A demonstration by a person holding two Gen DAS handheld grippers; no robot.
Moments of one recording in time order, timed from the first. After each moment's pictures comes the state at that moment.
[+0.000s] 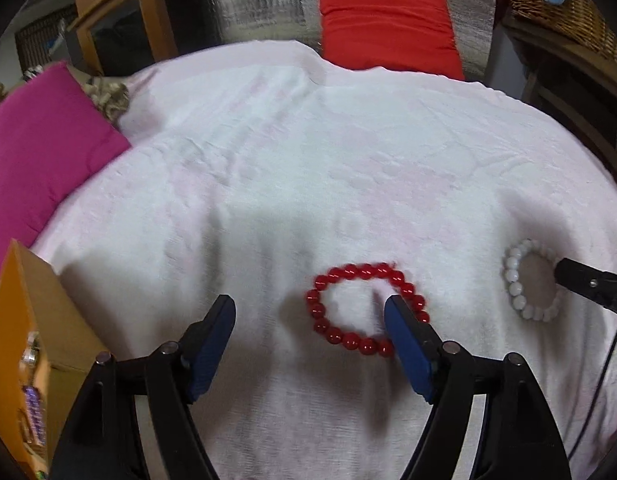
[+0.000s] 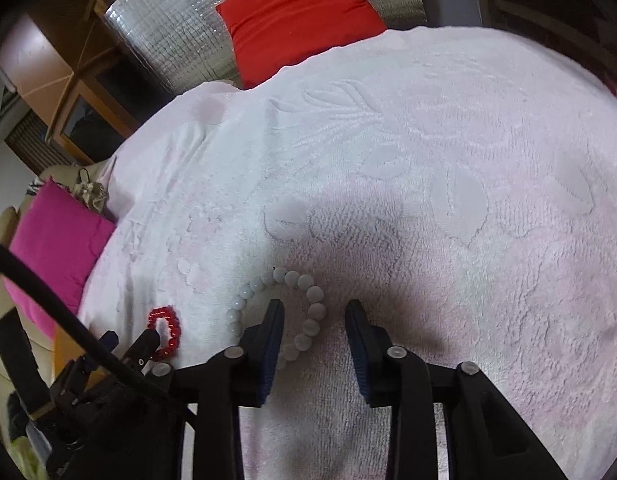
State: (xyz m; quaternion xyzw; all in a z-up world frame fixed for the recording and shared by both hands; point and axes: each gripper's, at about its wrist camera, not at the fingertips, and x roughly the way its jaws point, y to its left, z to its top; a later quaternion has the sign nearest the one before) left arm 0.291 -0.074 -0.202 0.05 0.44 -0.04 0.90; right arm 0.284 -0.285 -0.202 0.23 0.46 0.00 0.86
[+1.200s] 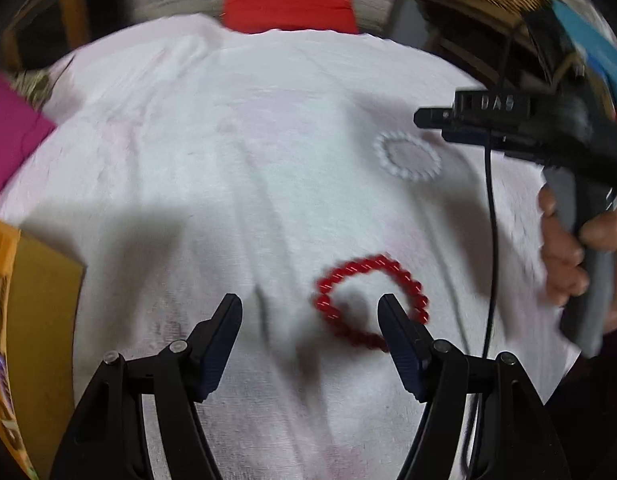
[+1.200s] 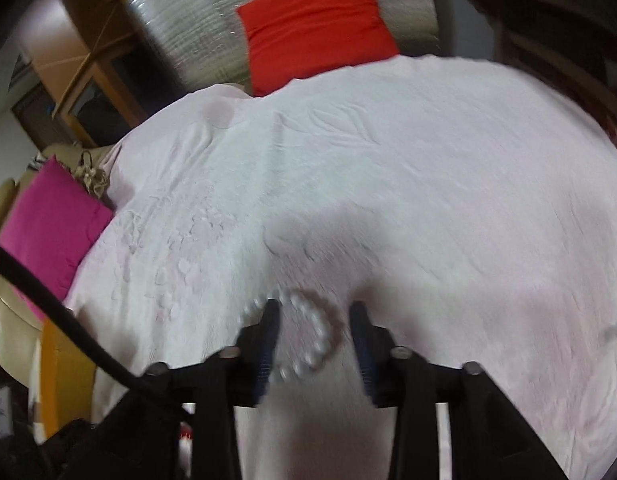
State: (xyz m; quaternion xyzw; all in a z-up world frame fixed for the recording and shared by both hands) left arm 0.201 -0.075 -0.193 0.04 0.50 -0.20 0.84; right arm 0.279 -0.288 -0.179 0.18 0.45 0.00 0.88
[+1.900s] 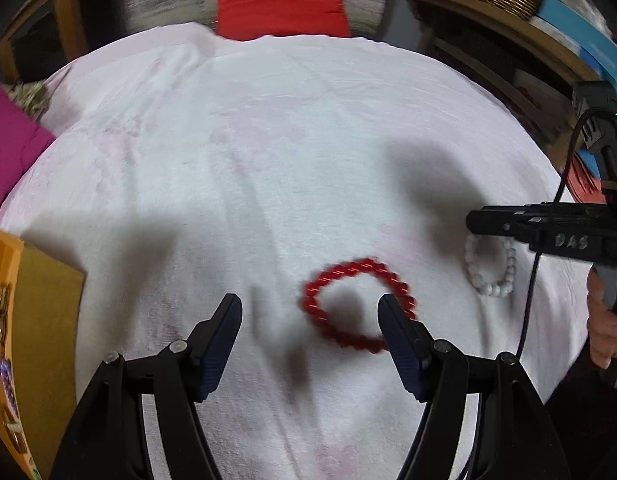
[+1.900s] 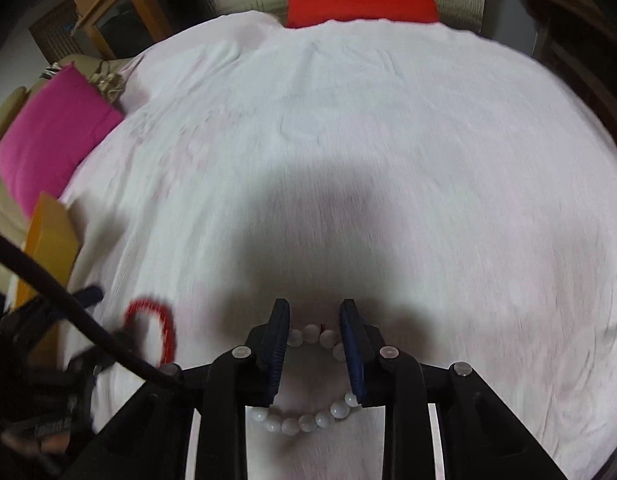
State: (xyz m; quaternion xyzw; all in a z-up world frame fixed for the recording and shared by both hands) left arm 0.182 -0.093 -0.184 0.08 0.48 -0.22 0.84; right arm 0.226 -0.287 -0.191 0.10 0.54 0.06 0.84
